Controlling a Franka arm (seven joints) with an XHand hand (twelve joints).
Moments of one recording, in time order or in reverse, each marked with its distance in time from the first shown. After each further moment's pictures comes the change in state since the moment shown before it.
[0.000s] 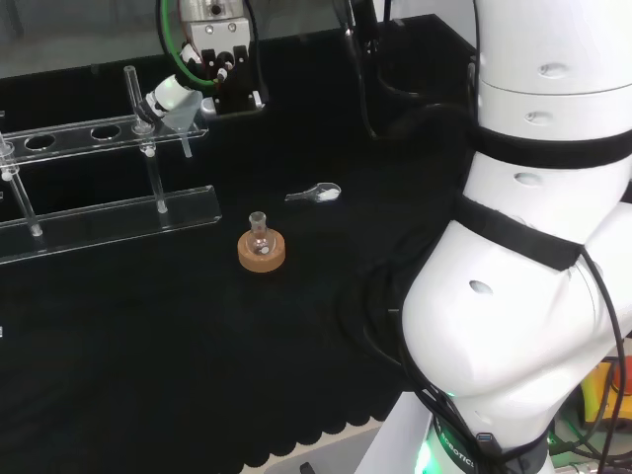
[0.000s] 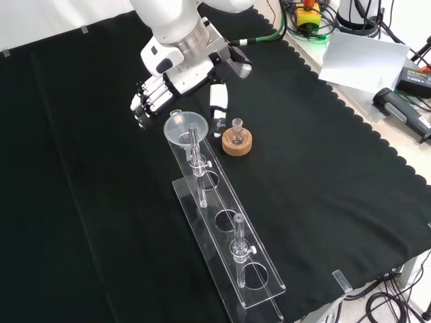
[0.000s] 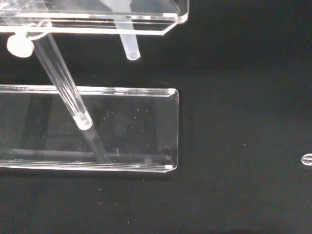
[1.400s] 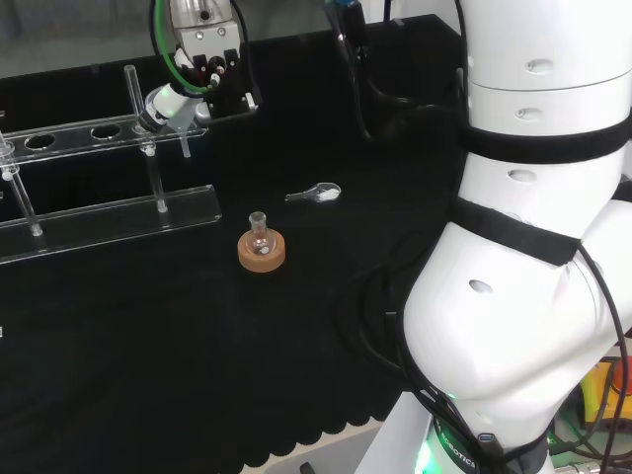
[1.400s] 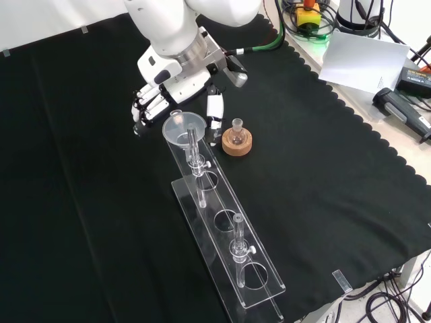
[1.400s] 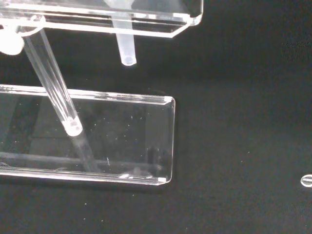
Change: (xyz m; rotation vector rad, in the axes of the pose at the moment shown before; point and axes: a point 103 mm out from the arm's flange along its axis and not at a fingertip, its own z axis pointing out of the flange) arm 0.005 0.017 0.004 -0.025 -0.063 -0.002
